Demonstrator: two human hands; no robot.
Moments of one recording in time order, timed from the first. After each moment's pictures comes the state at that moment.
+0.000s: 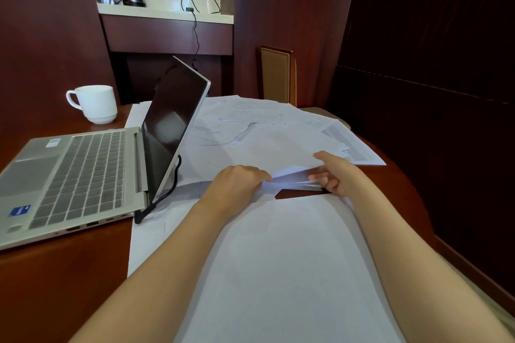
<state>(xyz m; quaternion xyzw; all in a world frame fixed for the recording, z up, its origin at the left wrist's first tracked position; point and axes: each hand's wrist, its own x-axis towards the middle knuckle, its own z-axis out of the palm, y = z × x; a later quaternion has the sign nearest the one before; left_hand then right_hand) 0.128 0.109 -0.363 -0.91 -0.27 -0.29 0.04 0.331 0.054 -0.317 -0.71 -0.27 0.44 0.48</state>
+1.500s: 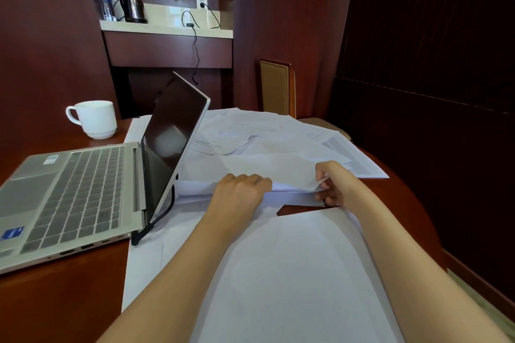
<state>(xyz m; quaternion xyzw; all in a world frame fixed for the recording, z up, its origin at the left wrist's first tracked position) 0.139 0.103 -0.351 -0.86 -0.28 -0.34 0.25 0.322 0.045 -0.312 -0.72 -0.31 0.38 0.49</state>
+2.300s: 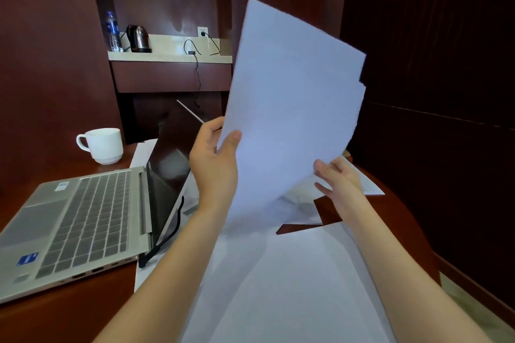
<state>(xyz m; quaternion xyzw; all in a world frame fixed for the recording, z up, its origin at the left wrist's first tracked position) 0.137 0.074 -0.256 -0.54 -0.25 -0.72 -0.35 0.330 0.048 -0.306 -0.52 -0.38 0.32 0.69</state>
